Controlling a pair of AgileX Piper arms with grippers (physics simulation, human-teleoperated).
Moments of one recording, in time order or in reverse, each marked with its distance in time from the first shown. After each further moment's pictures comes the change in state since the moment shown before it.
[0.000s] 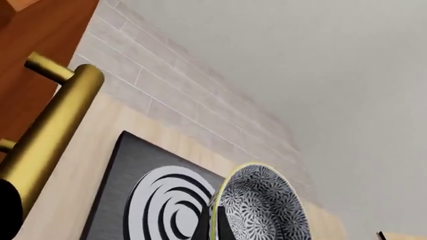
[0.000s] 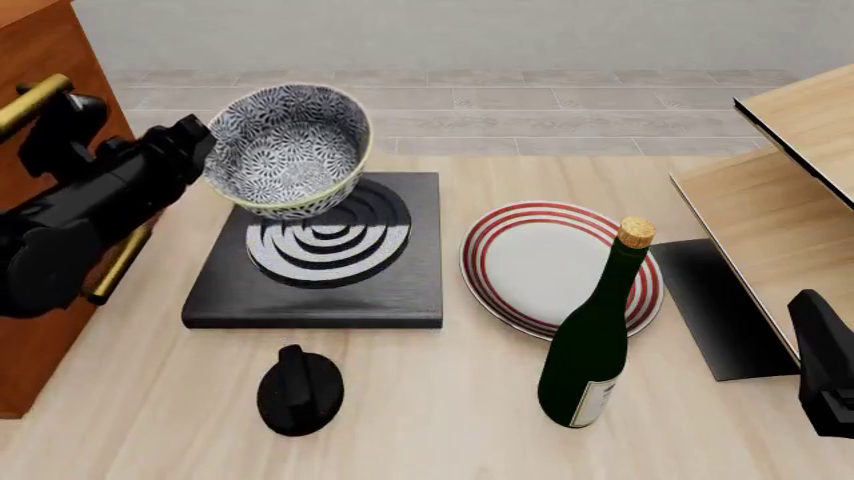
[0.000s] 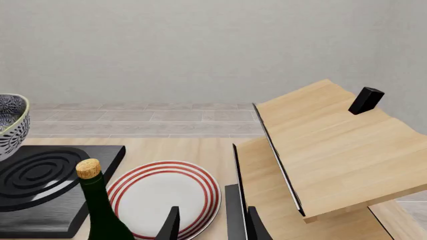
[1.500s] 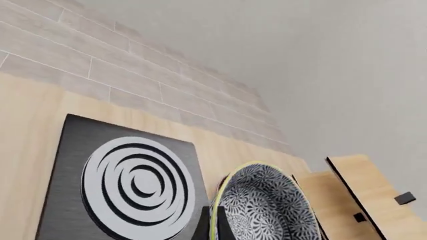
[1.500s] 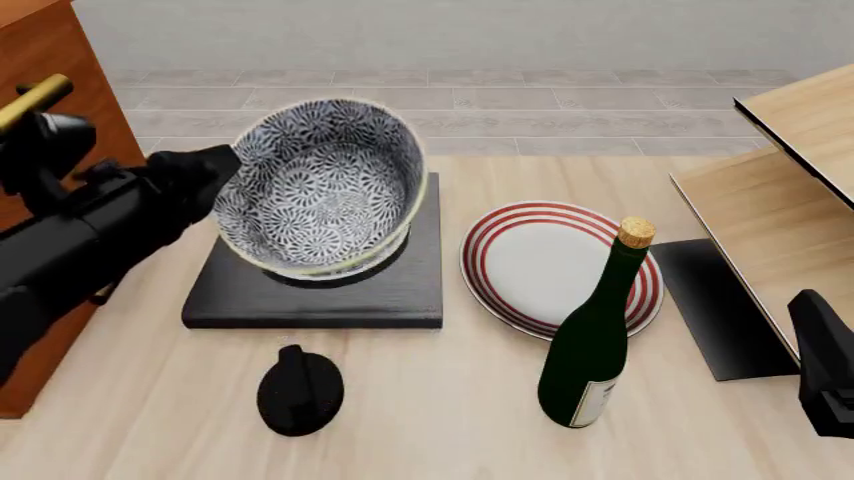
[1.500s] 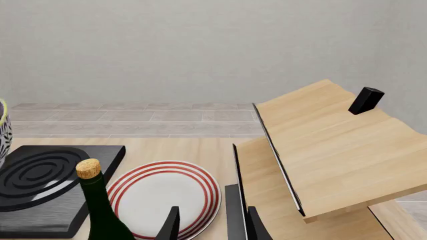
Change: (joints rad) left arm -0.211 -0.316 0.144 0.125 0.096; right arm 0.000 0.000 0.000 0.000 0.000
